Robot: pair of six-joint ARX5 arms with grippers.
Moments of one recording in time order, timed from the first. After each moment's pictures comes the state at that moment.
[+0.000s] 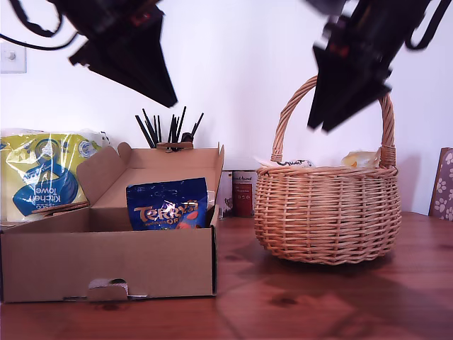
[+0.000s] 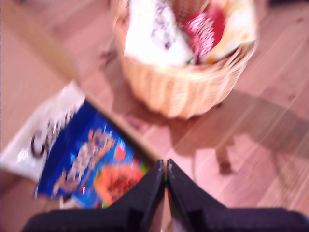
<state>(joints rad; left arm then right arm) -0.63 1.31 1.09 -0.55 0.18 0.01 0.39 1.52 1.26 -0.77 -0.28 -0.46</state>
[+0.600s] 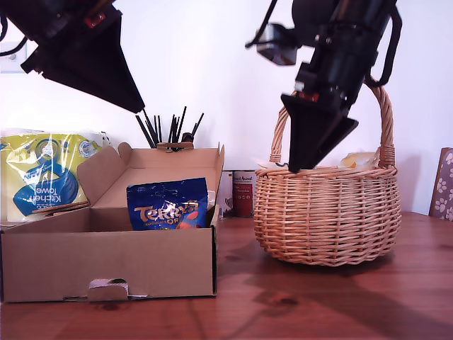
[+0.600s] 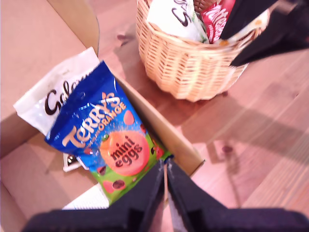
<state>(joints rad) -0.59 1.16 0.91 -0.46 0.19 -0.03 0.47 1.71 1.38 -0.86 -0.17 -0.55</state>
